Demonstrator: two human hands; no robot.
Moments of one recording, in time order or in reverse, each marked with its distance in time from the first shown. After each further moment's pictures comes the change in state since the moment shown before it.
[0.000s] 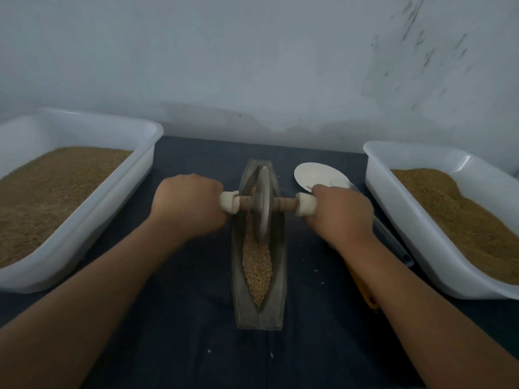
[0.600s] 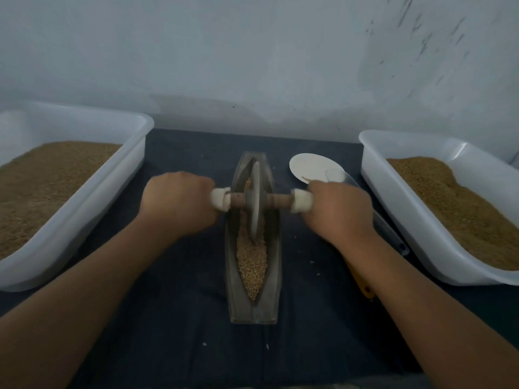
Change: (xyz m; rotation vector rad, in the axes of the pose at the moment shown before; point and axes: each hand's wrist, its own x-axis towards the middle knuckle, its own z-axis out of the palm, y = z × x) left_hand -0.010 -0.005 0.008 0.008 0.049 0.025; right_hand -0.015 -0.005 -0.019 0.004 -0.020 0.001
